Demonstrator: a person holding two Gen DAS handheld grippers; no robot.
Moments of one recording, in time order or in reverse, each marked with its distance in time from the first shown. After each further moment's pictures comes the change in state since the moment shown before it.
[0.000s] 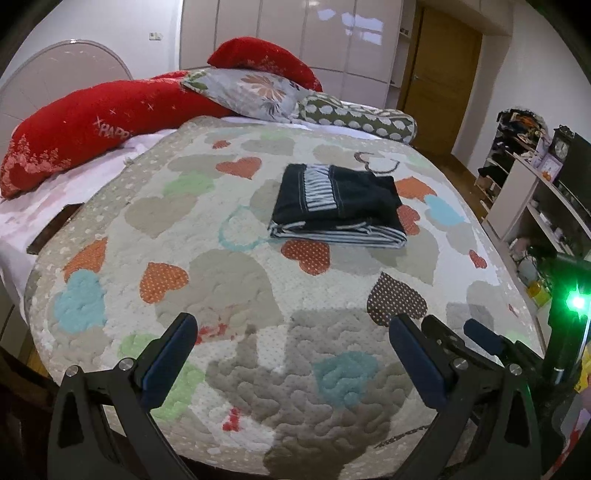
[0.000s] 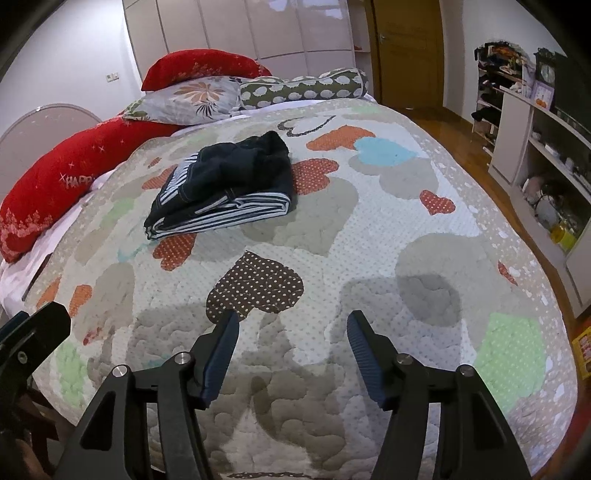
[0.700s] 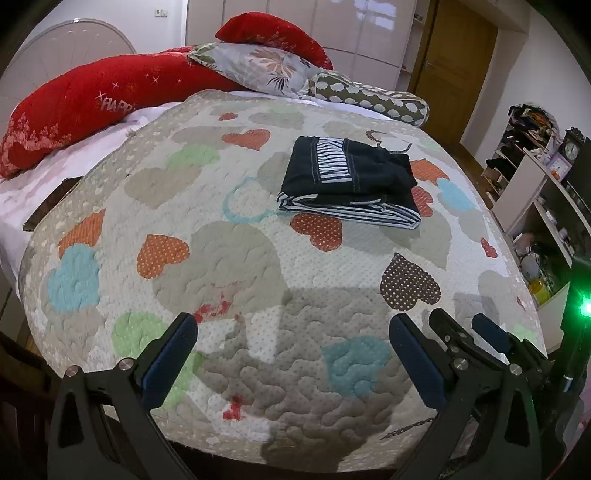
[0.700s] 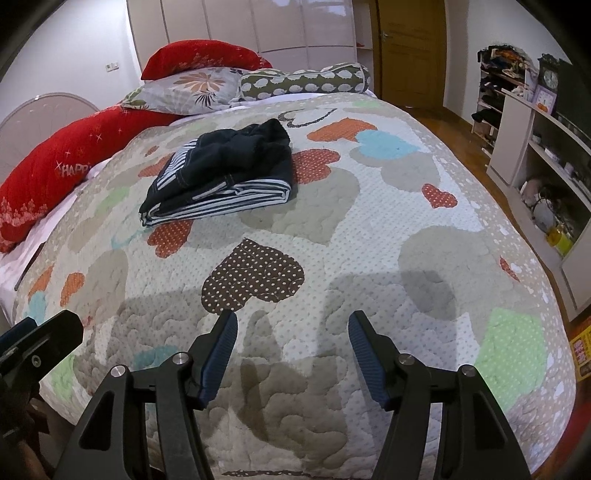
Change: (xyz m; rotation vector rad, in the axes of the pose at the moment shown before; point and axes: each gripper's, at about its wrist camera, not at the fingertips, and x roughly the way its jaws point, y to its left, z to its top) left arm 0.016 0.010 -0.006 -0.043 0.083 0.008; right arm 0.007 0.006 -0.005 -0.023 0.022 -0.023
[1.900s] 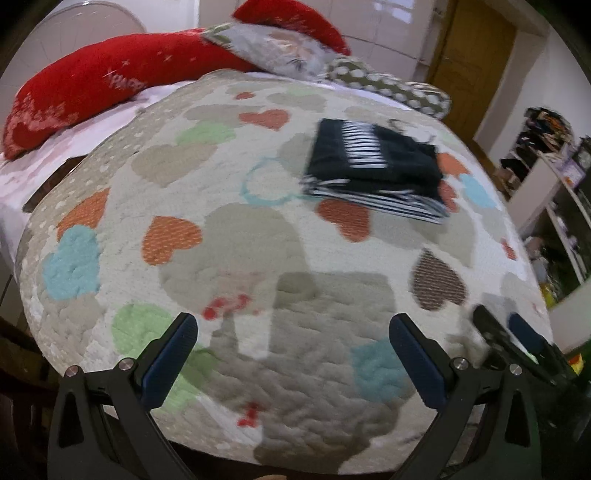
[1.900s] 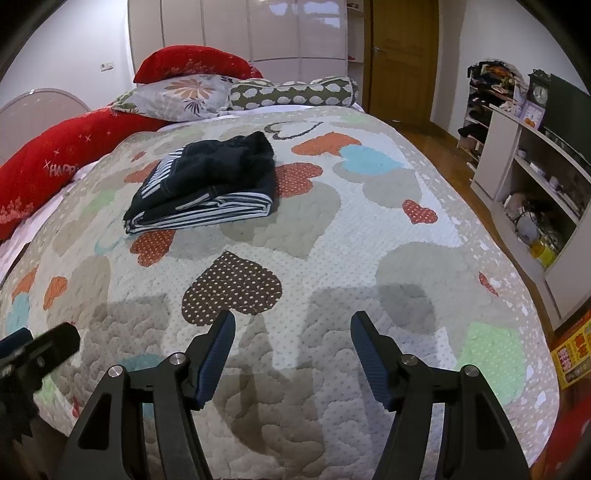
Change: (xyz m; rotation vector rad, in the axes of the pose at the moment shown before) left arm 0.028 0.024 0.001 -0.060 0.069 0.052; right arm -0.003 -0.005 0.003 -0.019 -0.045 -0.078
